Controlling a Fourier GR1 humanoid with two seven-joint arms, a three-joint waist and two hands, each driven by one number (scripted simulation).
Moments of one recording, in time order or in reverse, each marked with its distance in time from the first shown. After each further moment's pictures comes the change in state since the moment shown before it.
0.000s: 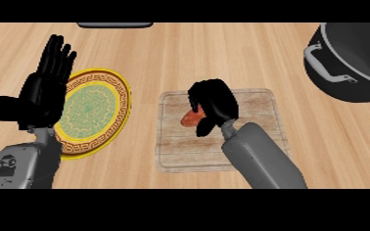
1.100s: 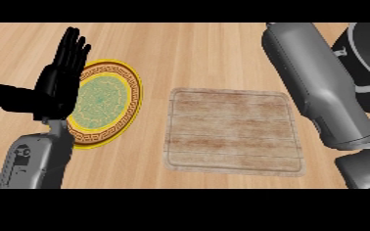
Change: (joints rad) left arm -0.062 -0.025 -0.038 0.035 -0.015 -0.011 -0.016; right arm -0.649 -0.201 -0.374 0.548 0.516 -0.243 0.836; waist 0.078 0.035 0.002
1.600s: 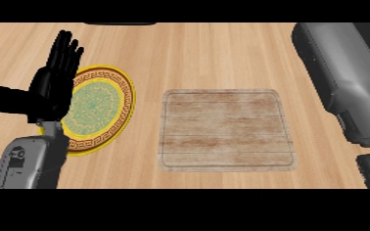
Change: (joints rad) left arm 0.017 0.011 0.027 0.011 -0.001 0.009 -0.002; right arm 0.013 -0.093 -0.107 0.052 0.078 -0.034 0.022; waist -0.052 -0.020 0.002
